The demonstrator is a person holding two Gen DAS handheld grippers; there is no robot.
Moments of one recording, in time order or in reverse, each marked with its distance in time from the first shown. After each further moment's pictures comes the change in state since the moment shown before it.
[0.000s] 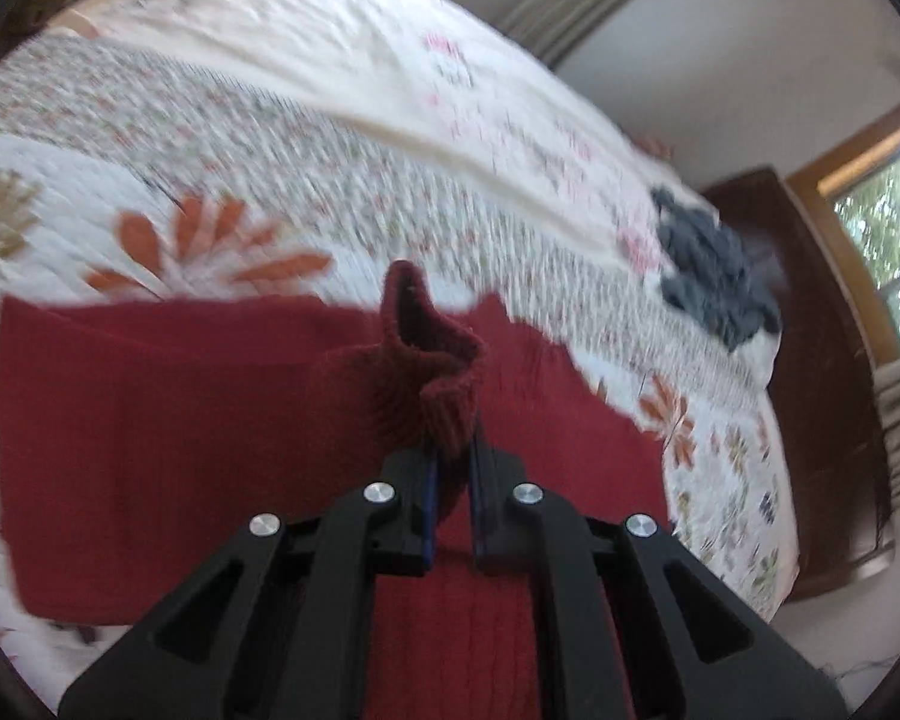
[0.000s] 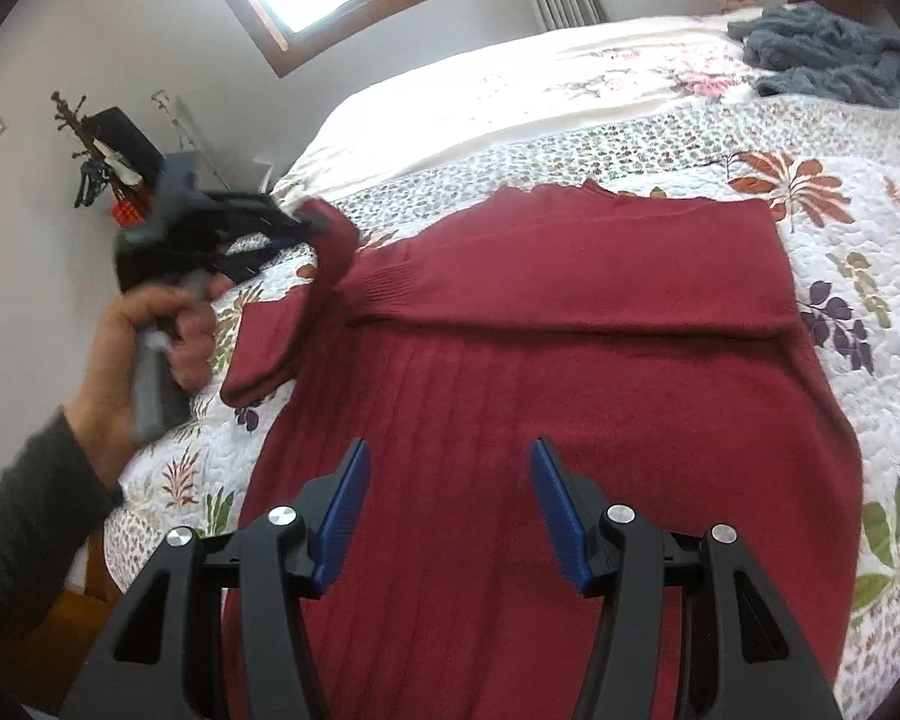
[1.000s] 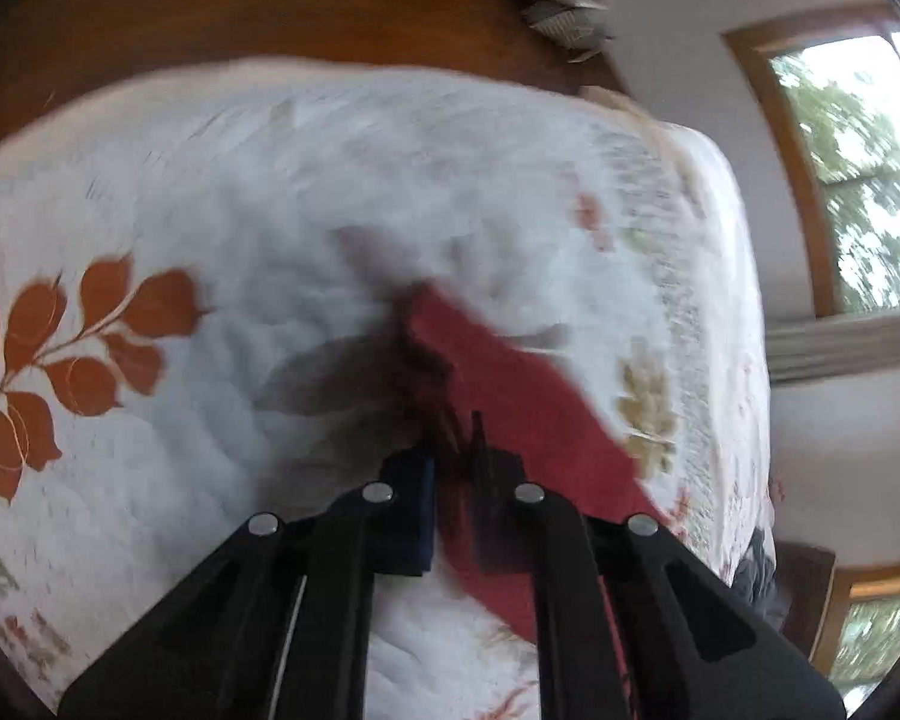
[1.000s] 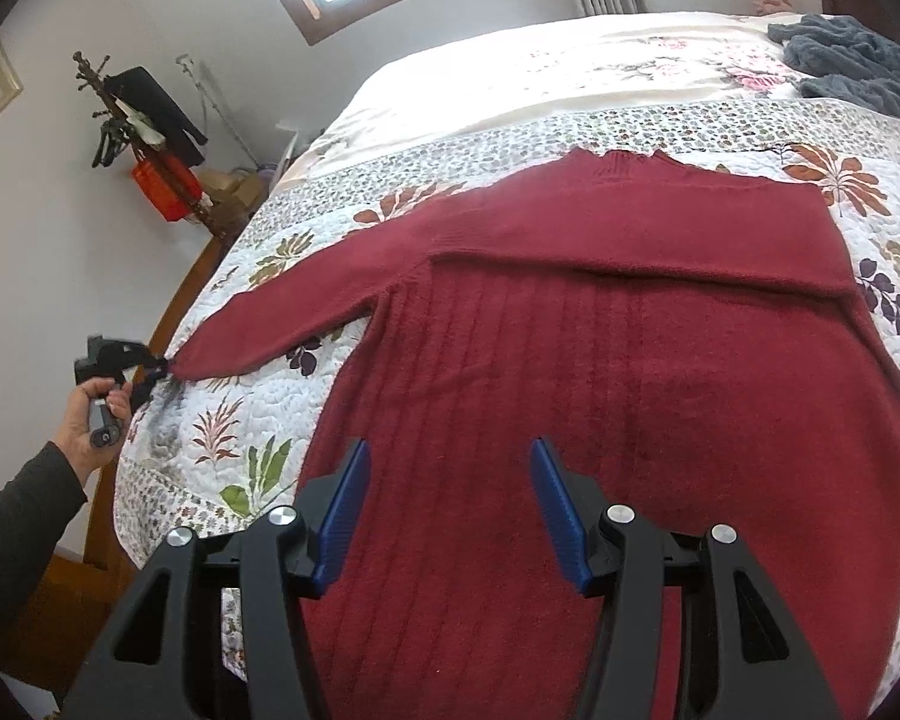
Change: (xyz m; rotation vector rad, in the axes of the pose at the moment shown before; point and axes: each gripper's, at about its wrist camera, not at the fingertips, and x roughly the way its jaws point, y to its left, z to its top) left arm -0.276 0.376 -0.052 -0.775 -0.321 0.221; right arm 0.005 0.076 -0.045 -0.071 0.047 0.011
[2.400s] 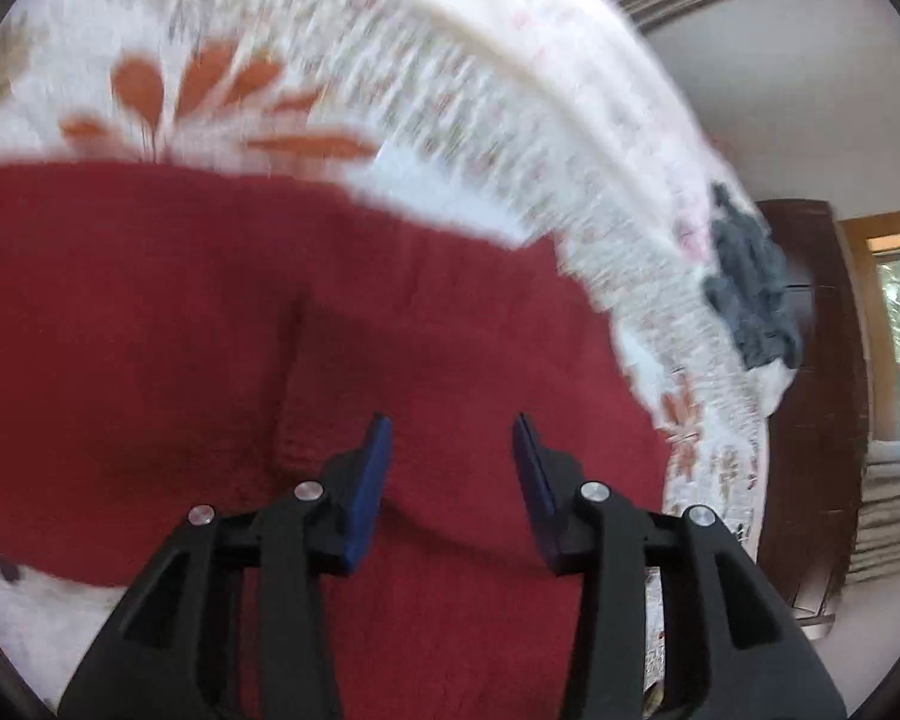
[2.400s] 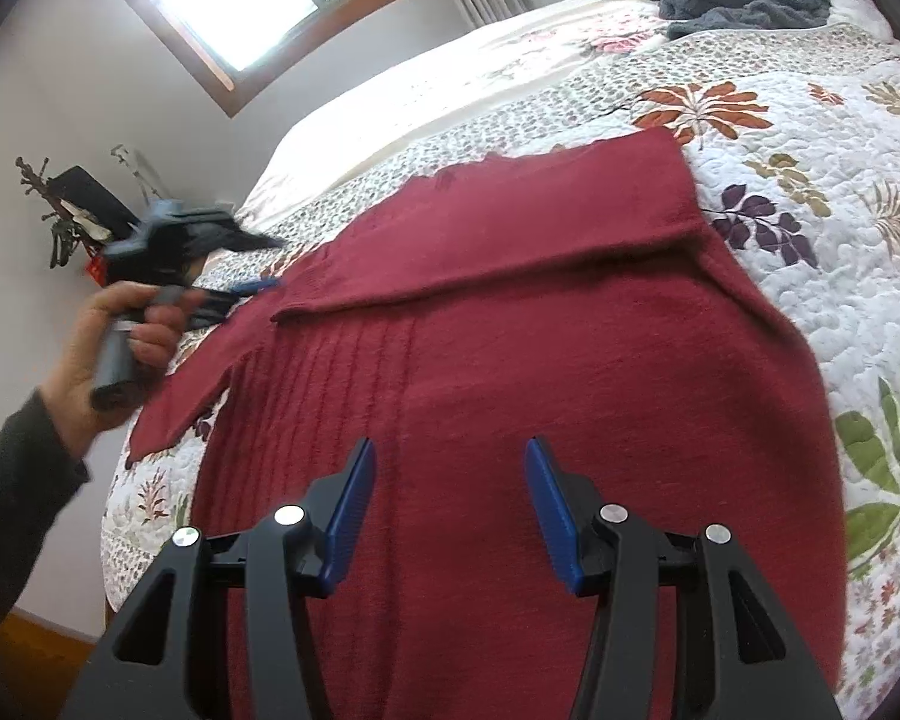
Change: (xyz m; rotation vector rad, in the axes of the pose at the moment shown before) left arm 0.217 -0.321 -0.300 0.546 0.501 -0.074; right arm -0.018 -0.143 -0.008 0.200 -0.090 -0.030
